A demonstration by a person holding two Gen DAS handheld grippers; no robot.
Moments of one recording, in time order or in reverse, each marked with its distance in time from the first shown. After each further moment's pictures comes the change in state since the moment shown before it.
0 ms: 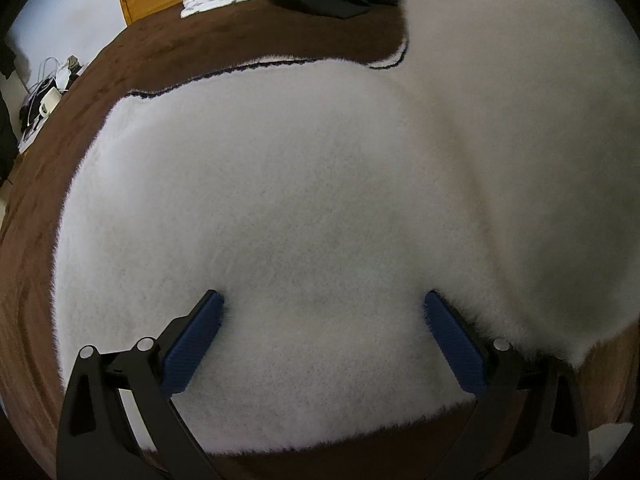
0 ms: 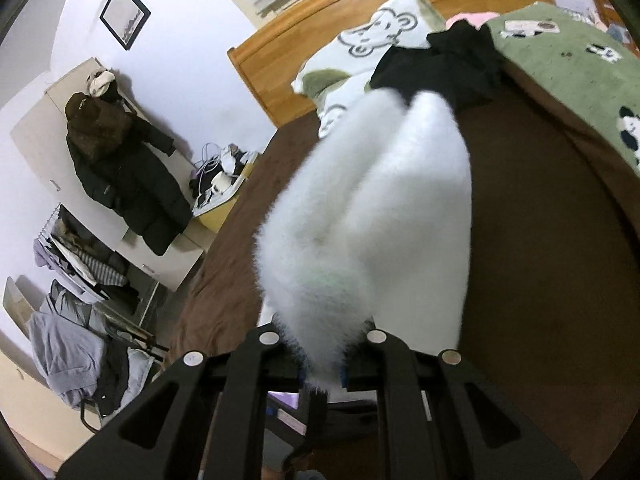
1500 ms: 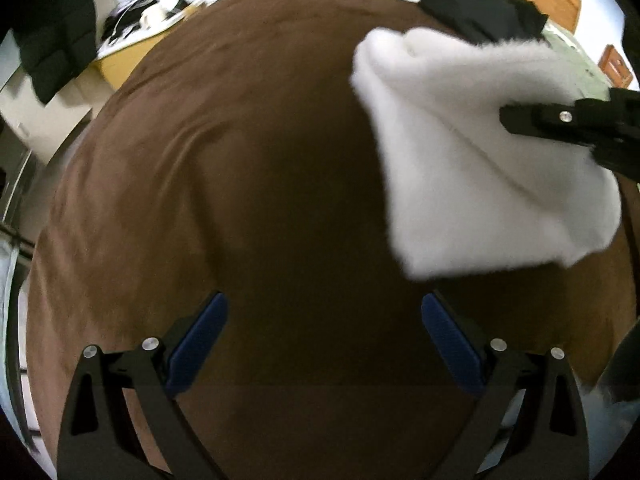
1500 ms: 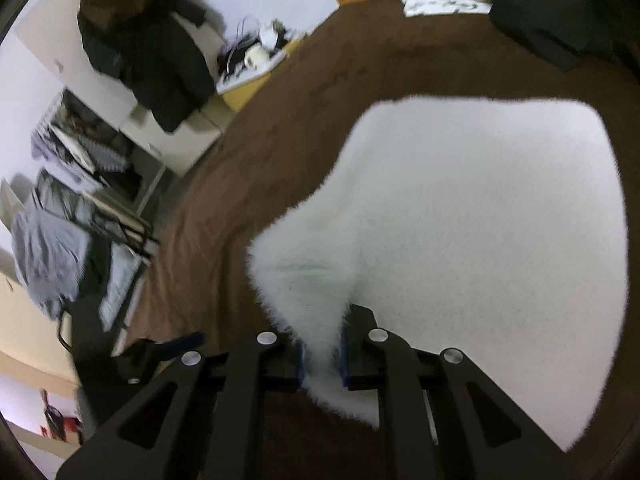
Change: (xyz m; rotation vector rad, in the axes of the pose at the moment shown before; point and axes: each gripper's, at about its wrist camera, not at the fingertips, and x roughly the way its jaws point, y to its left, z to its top) left arm -0.083 0.193 -0.116 -0.276 0.037 0.078; right arm 0.175 0.107 -0.079 -0.223 0.388 0.024
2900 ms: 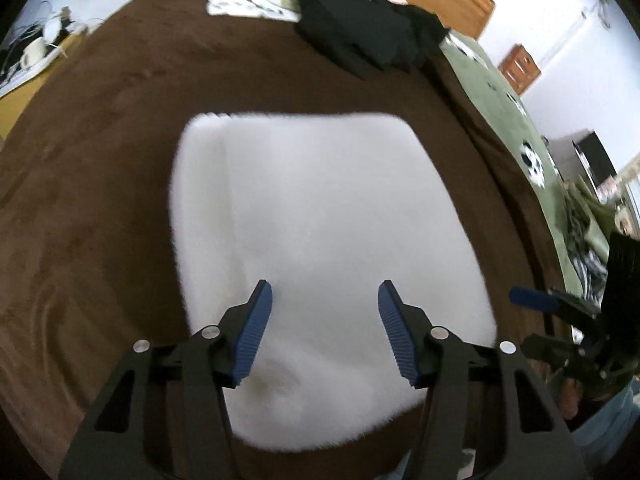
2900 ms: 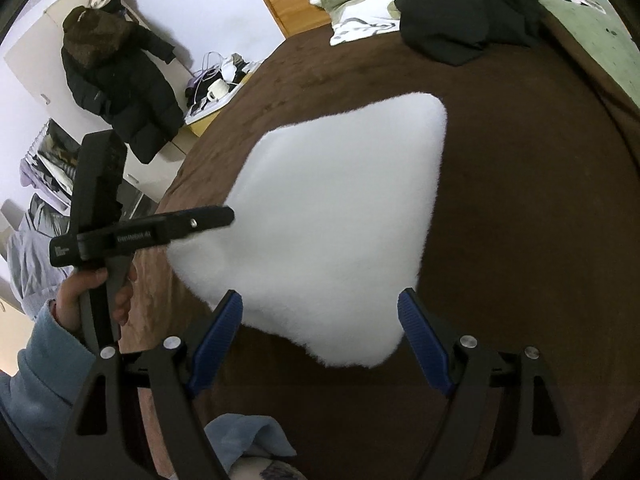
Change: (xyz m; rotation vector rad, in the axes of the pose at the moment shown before) left arm 0.001 -0.090 0.127 0.146 -0.036 -0.405; right arm -0.117 -0.106 -0.062 0.084 -0.113 -0.059
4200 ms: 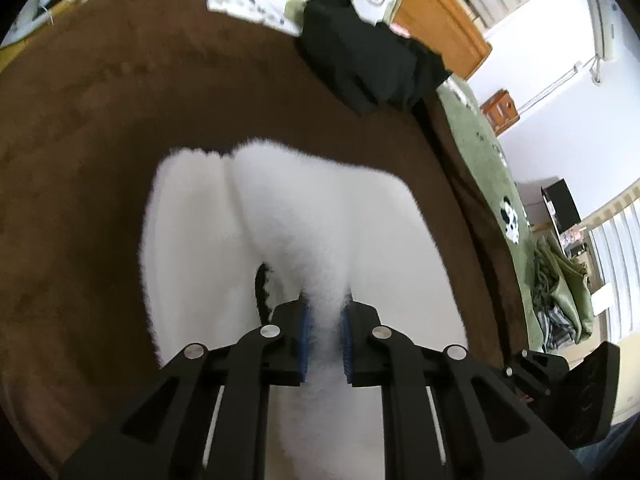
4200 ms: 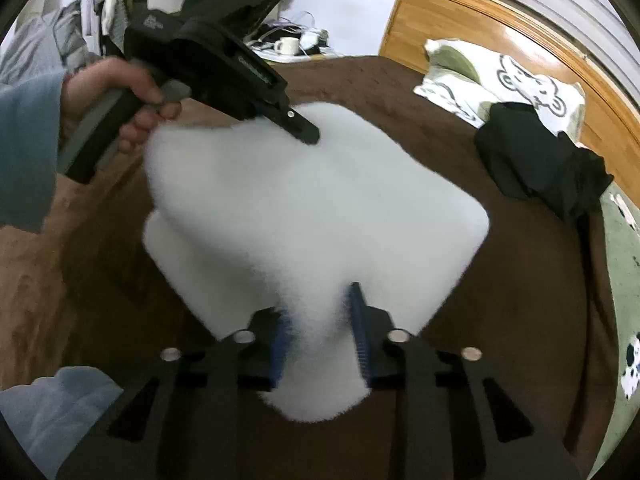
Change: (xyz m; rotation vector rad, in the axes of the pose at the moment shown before) left arm 0.031 0.036 0.043 -0.108 -0.060 -0.201; right arm 0.053 0.050 -0.014 -0.694 -0.044 -0.227
